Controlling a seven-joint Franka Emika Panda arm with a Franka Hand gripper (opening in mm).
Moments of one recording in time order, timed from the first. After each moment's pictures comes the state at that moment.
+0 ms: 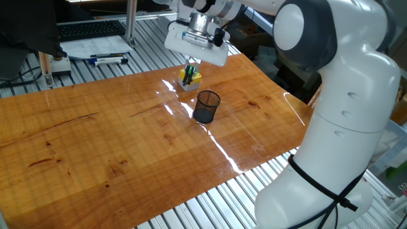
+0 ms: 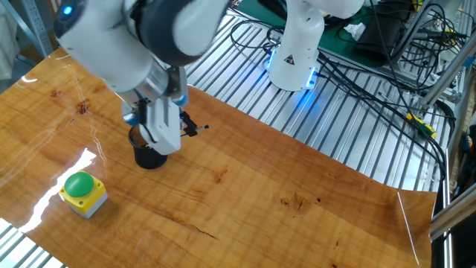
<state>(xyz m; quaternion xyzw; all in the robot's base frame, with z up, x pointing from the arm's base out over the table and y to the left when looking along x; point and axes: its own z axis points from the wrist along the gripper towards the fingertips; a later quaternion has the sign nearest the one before) 0.537 -0.062 0.251 -0.45 -0.85 -0.12 0.25</state>
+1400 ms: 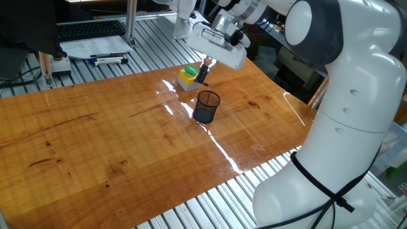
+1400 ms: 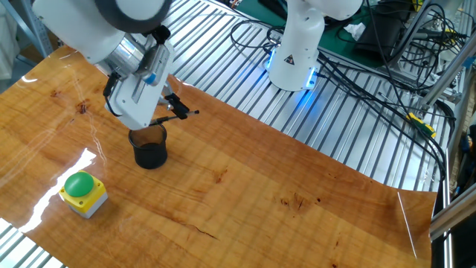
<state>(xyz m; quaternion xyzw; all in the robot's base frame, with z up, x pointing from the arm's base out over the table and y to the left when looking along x) 0.505 -0.103 0.249 -0.56 -0.75 -0.15 0.31</state>
